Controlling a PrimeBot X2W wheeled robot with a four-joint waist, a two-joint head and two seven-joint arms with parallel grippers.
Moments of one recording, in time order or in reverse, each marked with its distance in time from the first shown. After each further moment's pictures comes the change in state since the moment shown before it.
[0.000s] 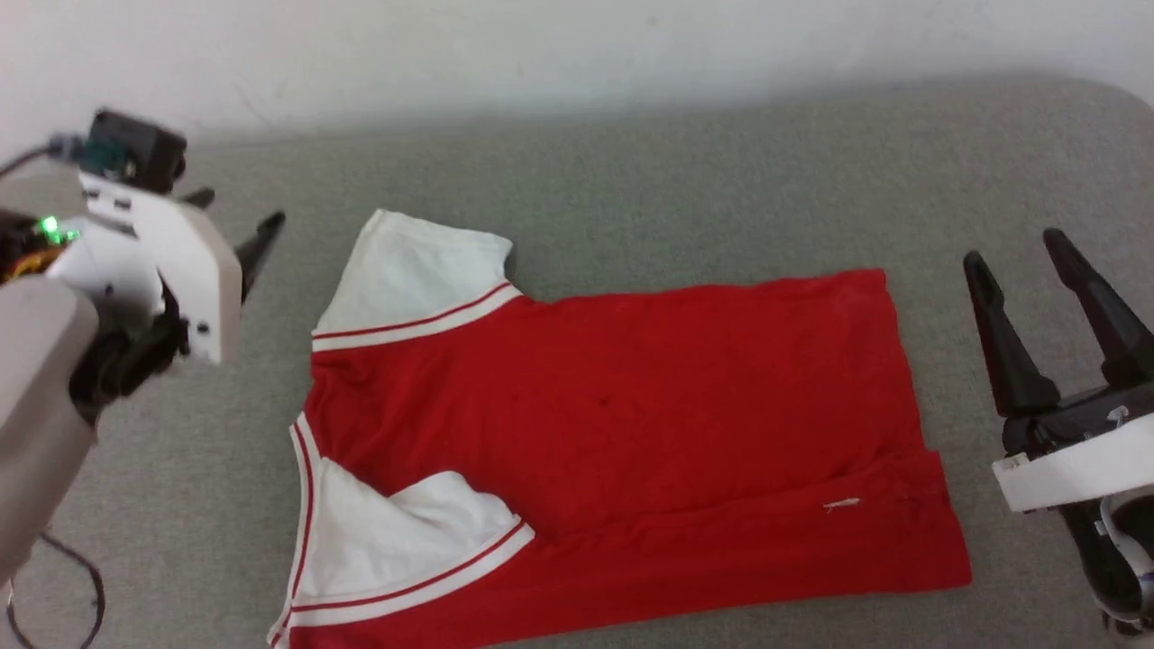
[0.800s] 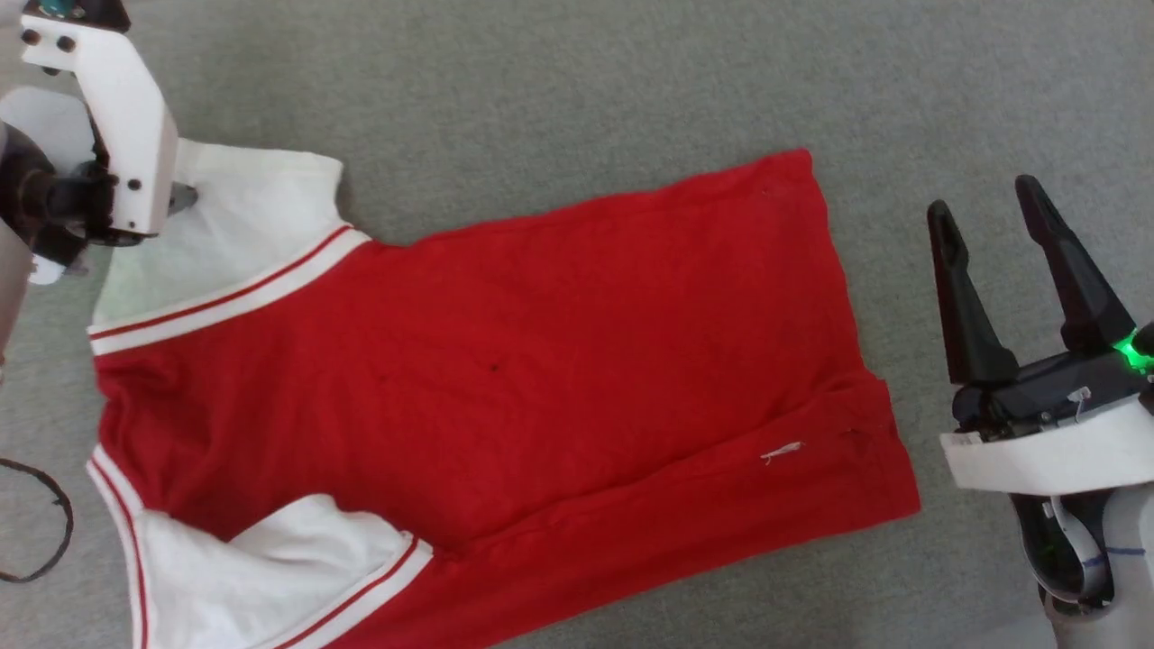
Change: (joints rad) left arm -0.380 -0.123 -0.072 0.388 -0.044 -0.053 0.601; right arm -0.026 0.180 -0.023 -0.117 -0.112 0.000 -0.051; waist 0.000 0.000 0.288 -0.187
